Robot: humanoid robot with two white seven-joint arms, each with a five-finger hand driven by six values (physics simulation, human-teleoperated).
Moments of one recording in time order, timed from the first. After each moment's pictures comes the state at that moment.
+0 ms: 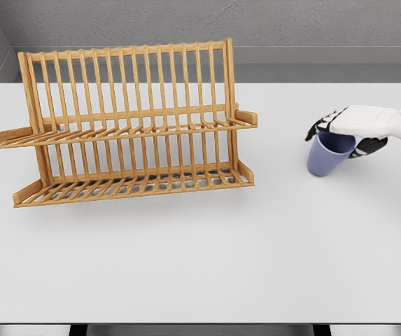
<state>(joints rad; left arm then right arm) 0.04 0.00 -0.13 -0.07 0.11 0.06 -0.09 -0.79 -0.87 0.73 -1.25 0.35 -0.61 0.61</state>
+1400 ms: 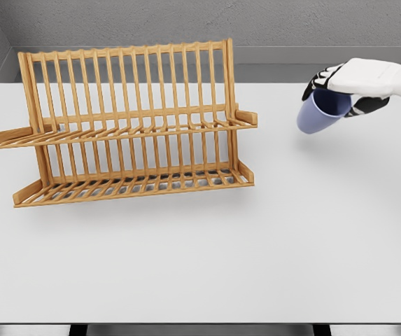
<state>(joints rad) 0.04 0.00 -0.13 -0.07 0.11 0.06 -0.09 -0.90 -0.84 0.68 -1.28 0.34 -0.61 0.61</state>
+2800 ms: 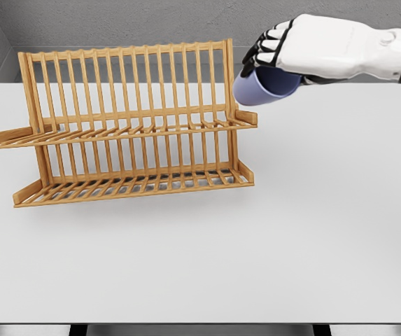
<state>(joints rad) 0.04 0.00 -0.13 -0.07 0.11 0.06 -0.09 -0.93 -0.78 0.56 -1.68 0.34 -0.61 0.61</state>
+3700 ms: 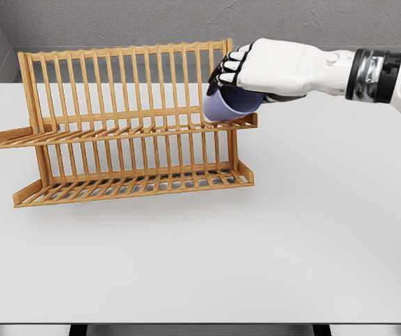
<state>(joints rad) 0.04 0.00 -0.13 -0.07 0.11 0.06 -0.09 -0.93 -0.68 0.67 -1.68 0.40 -0.51 0.61</state>
